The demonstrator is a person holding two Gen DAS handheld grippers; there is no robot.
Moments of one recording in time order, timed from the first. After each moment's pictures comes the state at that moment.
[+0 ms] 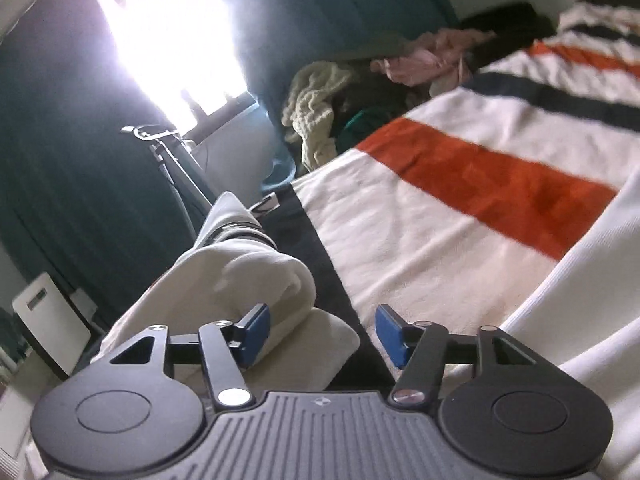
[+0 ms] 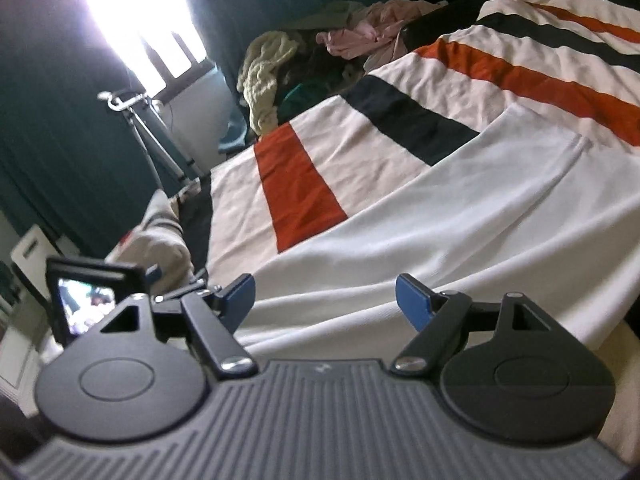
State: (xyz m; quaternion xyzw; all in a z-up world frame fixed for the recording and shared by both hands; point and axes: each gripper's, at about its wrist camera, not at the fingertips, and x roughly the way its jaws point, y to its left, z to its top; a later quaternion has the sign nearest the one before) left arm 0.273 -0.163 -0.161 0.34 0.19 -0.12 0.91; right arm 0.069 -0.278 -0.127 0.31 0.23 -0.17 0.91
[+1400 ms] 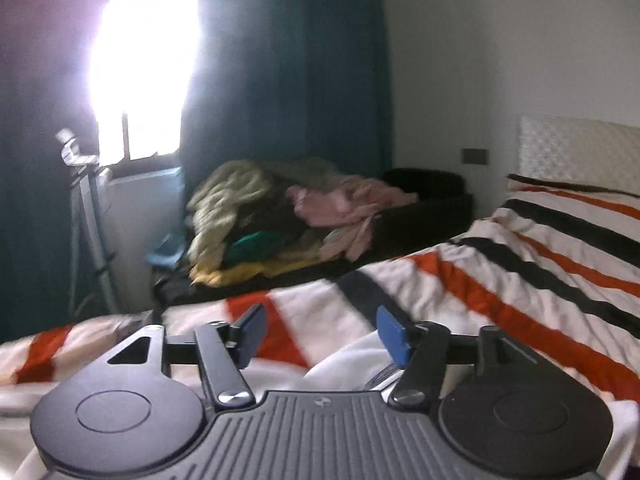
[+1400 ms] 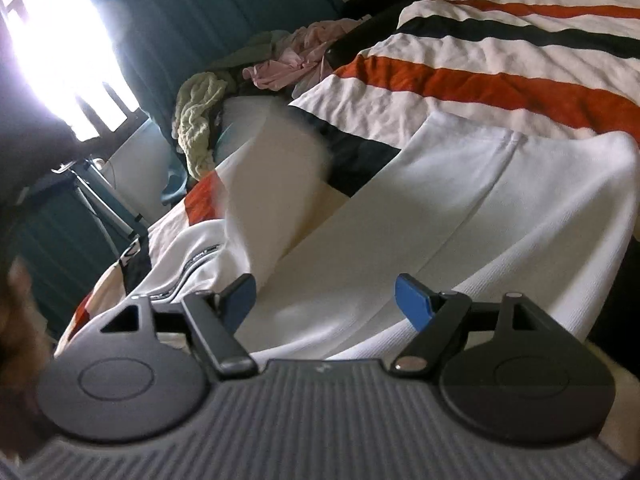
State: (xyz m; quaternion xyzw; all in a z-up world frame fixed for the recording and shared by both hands) left arm 0.223 -0.190 -0.011 0.08 0.15 -0.30 0.94; right arm 0.065 -0.329 -0.145 0.36 0.19 -0.26 0.87
